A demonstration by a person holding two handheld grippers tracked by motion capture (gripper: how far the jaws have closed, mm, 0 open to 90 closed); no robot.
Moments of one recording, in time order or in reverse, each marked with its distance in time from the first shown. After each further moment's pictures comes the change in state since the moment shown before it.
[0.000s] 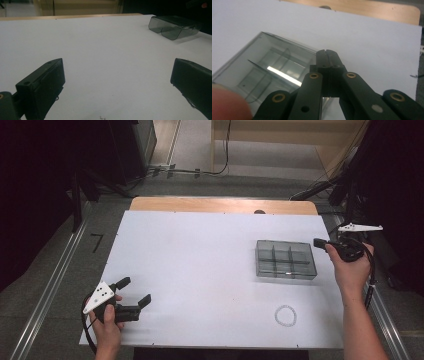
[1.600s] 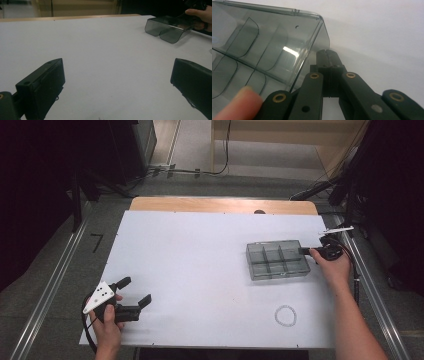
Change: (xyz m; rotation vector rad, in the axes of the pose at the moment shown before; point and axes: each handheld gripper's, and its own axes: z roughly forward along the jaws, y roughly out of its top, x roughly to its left) left arm 0.000 0.000 0.000 -0.009 -0.015 0.000; right arm -0.018 -0.017 0.071 0.180 0.132 0.032
